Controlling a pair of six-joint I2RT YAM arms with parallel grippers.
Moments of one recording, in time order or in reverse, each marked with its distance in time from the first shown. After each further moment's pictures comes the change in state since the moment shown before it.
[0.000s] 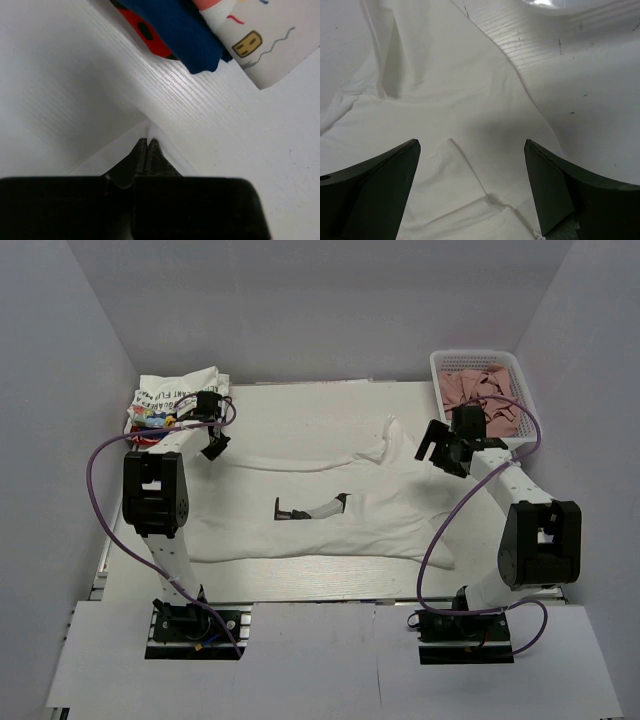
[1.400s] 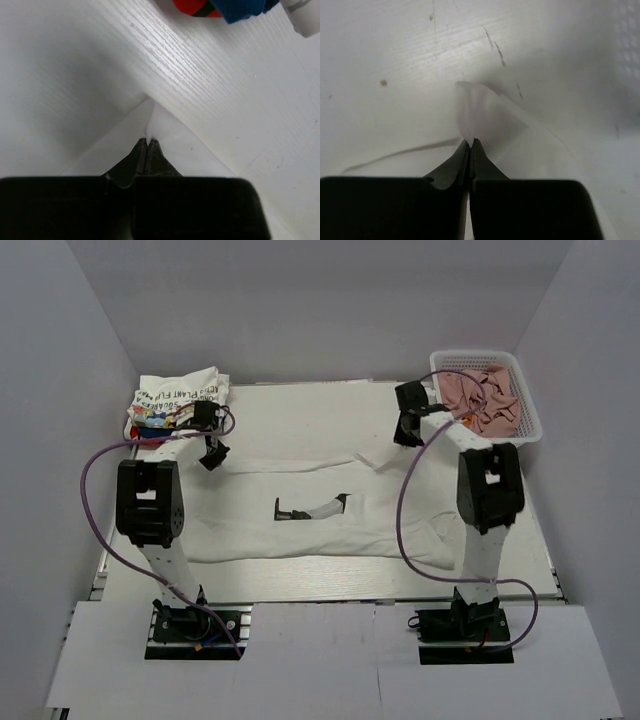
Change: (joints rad) left arm 0.004 -0.077 -0.122 0.031 0.052 0.032; right arm 0.192 0.573 0.559 -0.087 0.278 0.023
